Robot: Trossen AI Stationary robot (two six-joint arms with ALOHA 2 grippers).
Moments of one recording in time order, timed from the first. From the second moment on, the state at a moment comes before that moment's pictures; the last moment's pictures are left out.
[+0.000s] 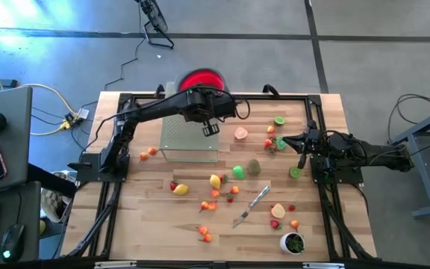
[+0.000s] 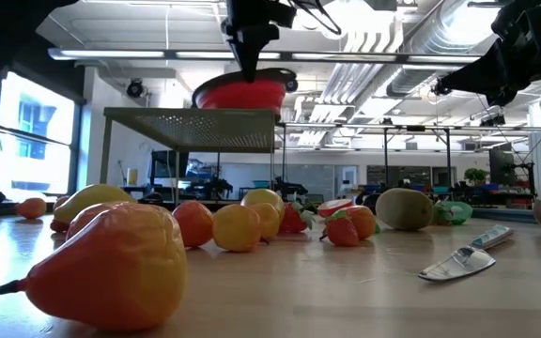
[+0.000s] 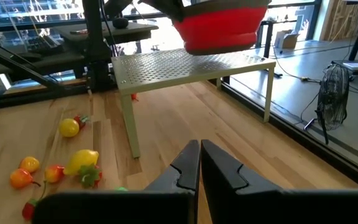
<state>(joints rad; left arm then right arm) 0.17 2.05 2.34 -1.57 -0.63 -0.10 0.00 0.09 0.25 -0.30 0.34 0.13</state>
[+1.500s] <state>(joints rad) 0.27 2.06 2.34 -1.57 -0.65 -0.01 0.00 0.09 0.25 -0.30 0.34 0.10</state>
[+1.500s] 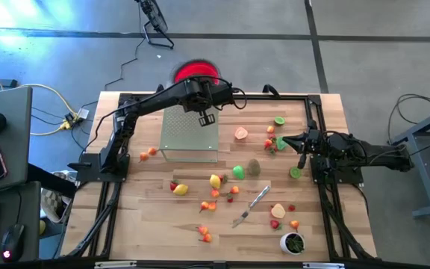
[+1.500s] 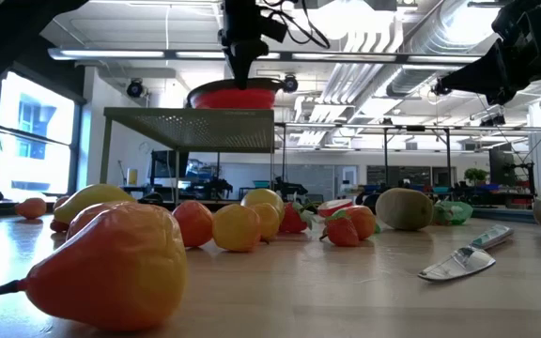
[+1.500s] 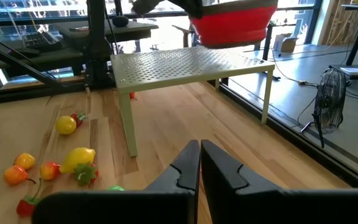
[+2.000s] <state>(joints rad) 0.25 2.05 2.28 -1.57 -0.58 -0.04 0.00 0.09 0.25 -0.30 0.34 0.10</state>
